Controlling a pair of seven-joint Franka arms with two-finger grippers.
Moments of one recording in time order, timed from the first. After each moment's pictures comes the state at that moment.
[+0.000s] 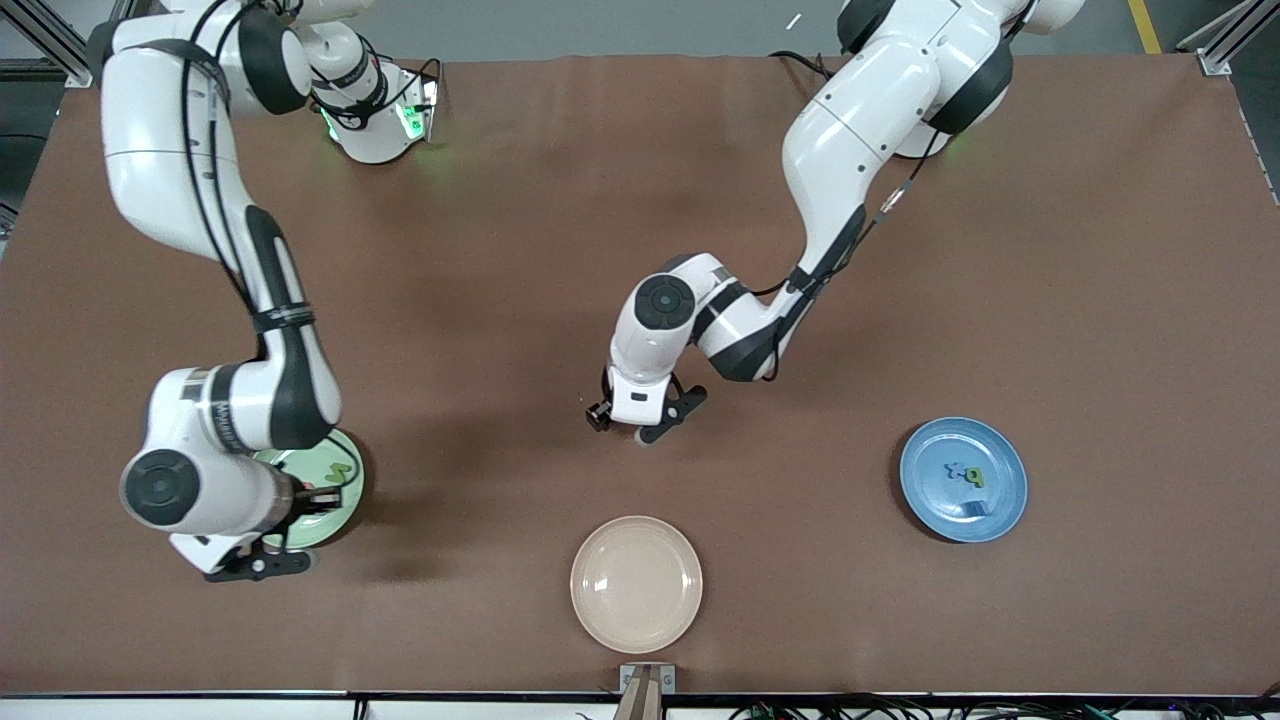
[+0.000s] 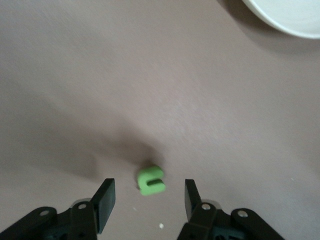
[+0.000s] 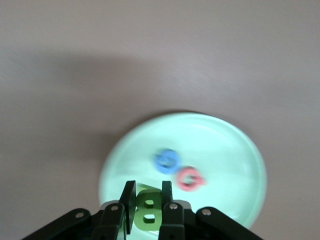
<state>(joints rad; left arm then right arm) -0.60 1.02 -0.27 -1.19 0.21 2.43 -1.58 0.08 0.88 -0.08 -1.14 -0.04 1.91 -0.12</state>
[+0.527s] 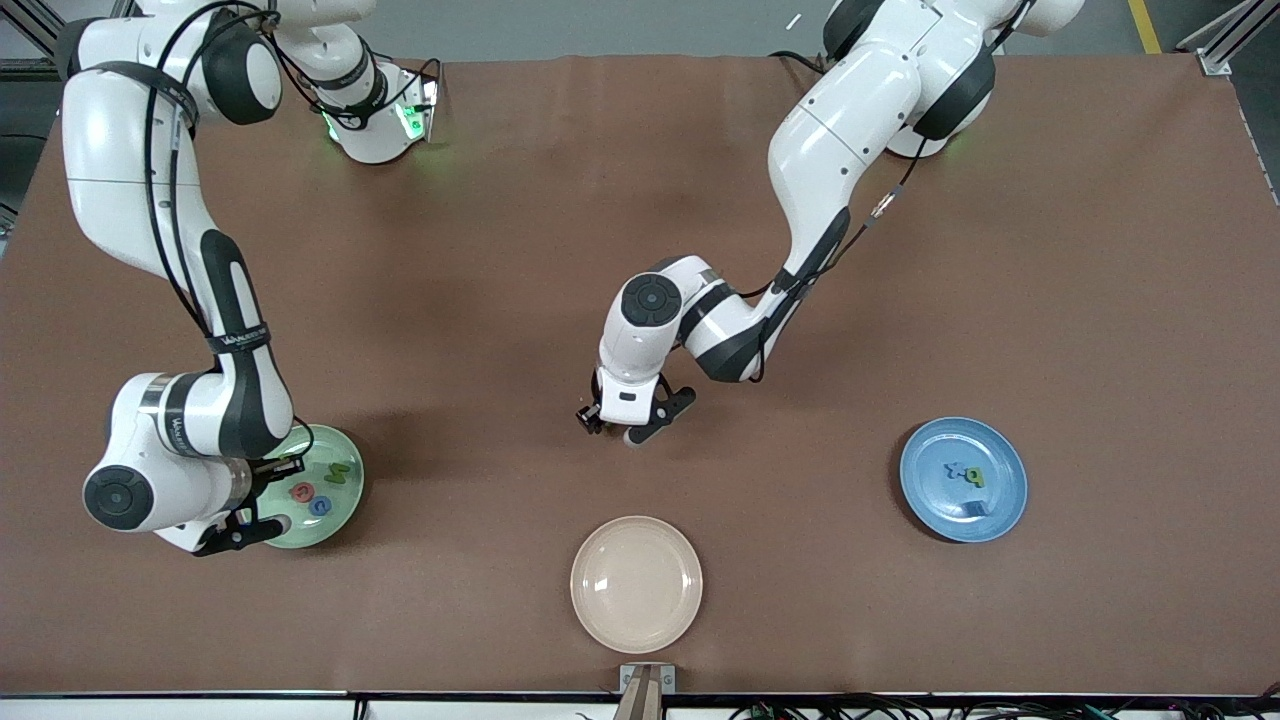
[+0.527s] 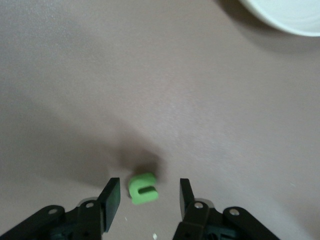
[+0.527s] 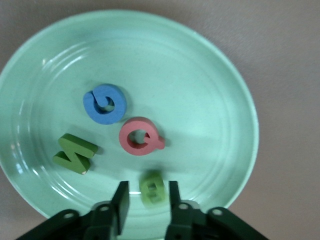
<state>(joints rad) -0.63 1.07 -0.23 -1.14 0.21 2.43 -1.58 0.01 0.89 -0.07 -1.27 -0.04 1.90 -0.28</state>
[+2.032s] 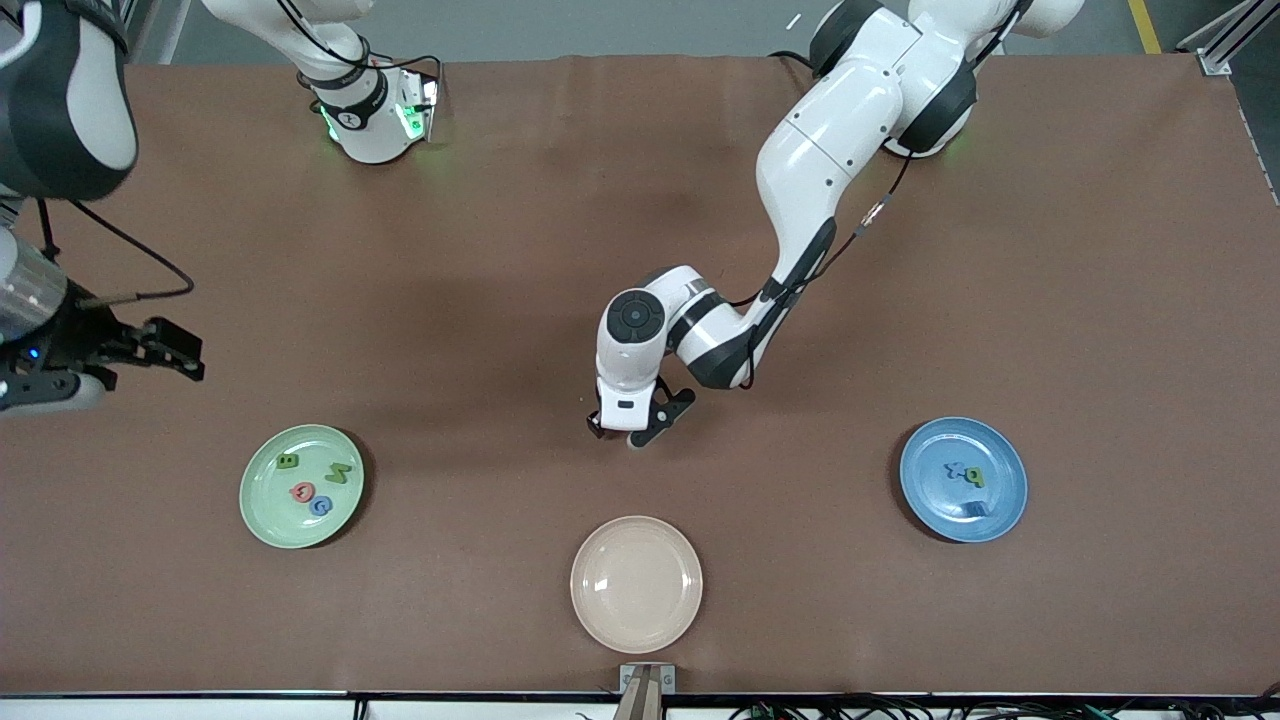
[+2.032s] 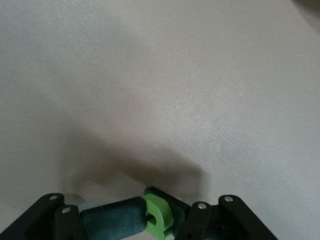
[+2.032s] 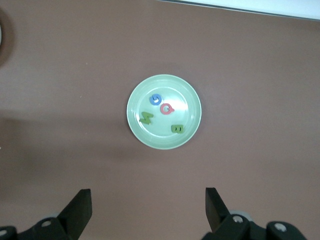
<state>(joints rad) -0.66 1.13 -0.21 -1.04 0.21 2.29 -1.61 0.05 0.14 -0.04 -1.55 -0.02 1.76 -0.11</state>
